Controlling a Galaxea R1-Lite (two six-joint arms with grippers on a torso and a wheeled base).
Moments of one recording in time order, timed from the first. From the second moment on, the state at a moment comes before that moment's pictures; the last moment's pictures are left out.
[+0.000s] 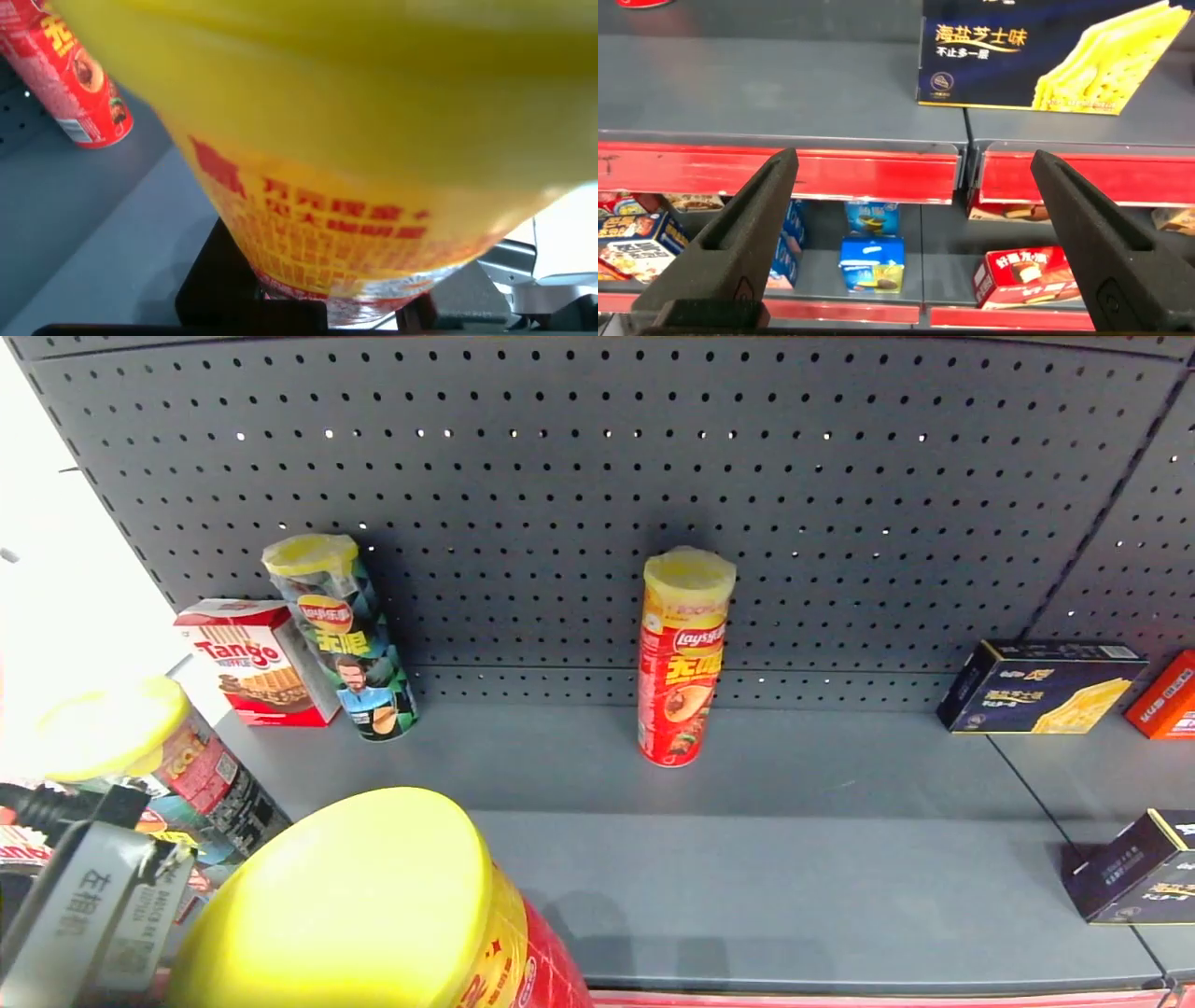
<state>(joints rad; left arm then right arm) -0.86 1.15 -0.41 -0.62 -0.35 0.11 -0.01 0.00 0.00 0.00 0.01 -0.01</state>
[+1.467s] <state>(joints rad) -0.80 1.14 -0.40 -0.61 -0.31 0.16 0.29 0.88 -0.53 -0.28 0.23 -0.12</state>
